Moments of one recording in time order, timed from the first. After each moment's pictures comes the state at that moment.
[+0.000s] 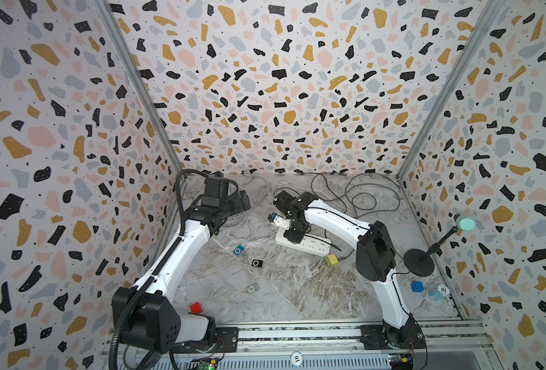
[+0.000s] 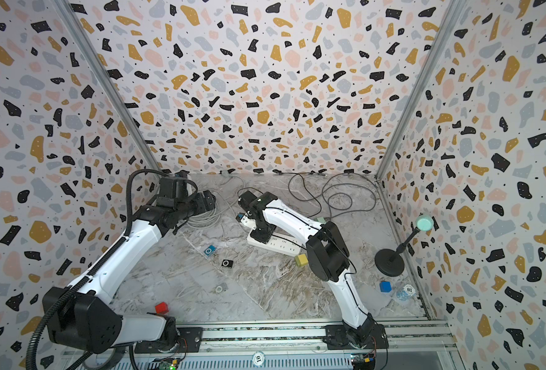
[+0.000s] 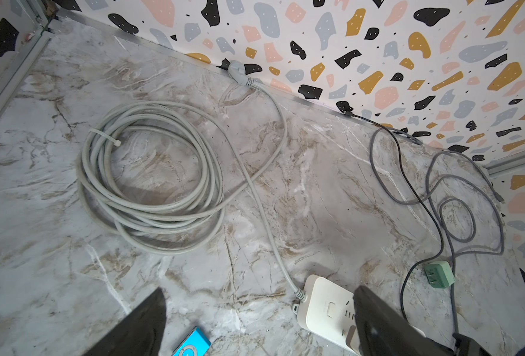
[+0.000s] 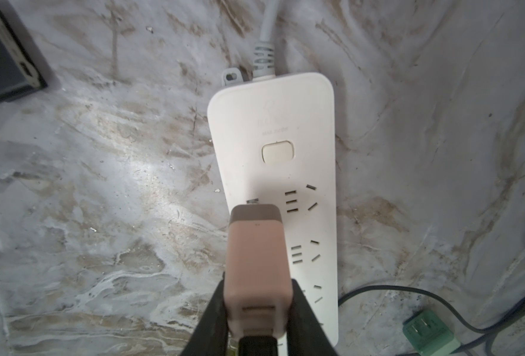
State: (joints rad) left arm -0.21 1.35 1.21 -0.55 -0.01 -0.43; right arm 0.82 2.18 1.97 -1.21 0.07 -0.34
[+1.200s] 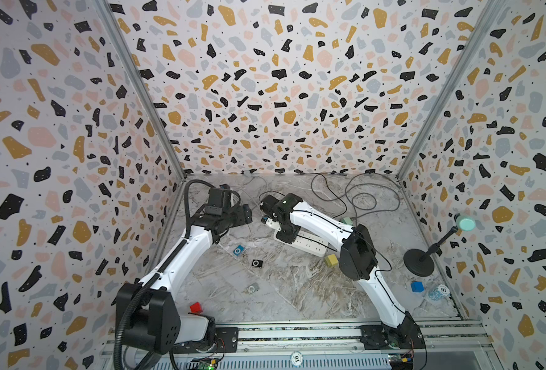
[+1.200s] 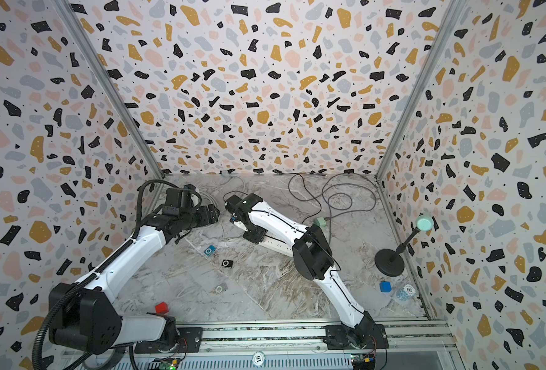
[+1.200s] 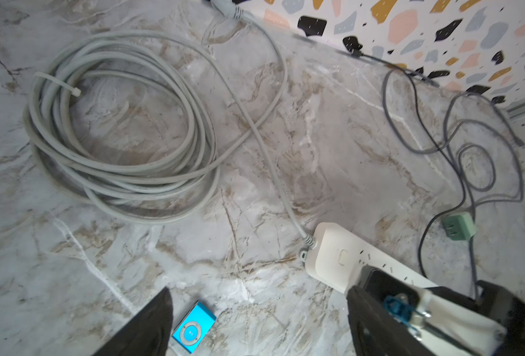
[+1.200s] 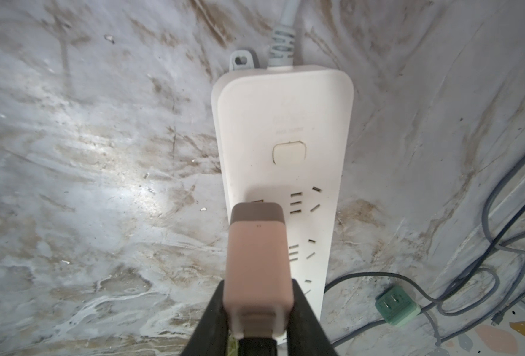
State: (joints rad) left arm -0.20 1.35 1.03 -0.49 0.09 -0.38; right arm 0.88 2.37 2.25 -1.37 0.21 -0.26
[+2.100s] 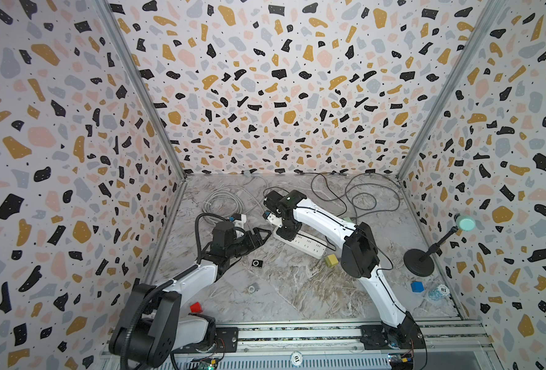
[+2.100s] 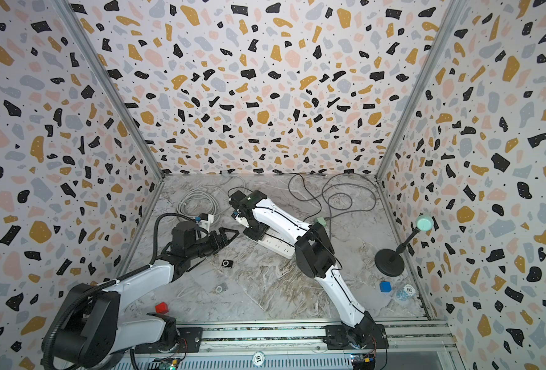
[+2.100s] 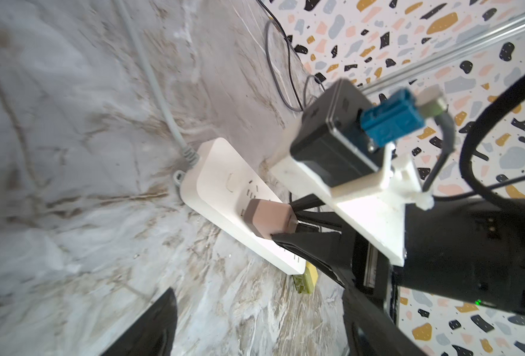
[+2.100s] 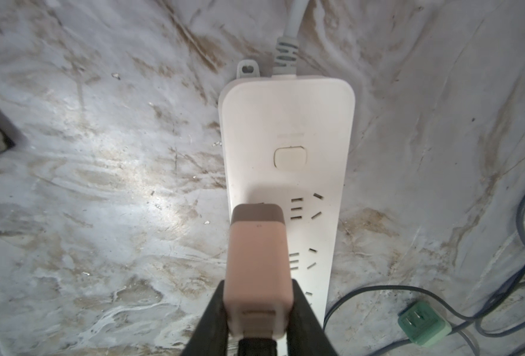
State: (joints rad) left arm -0.28 1.31 0.49 0.30 0.57 -0.79; right arm 0.84 2.36 2.24 -1.34 0.11 -0.23
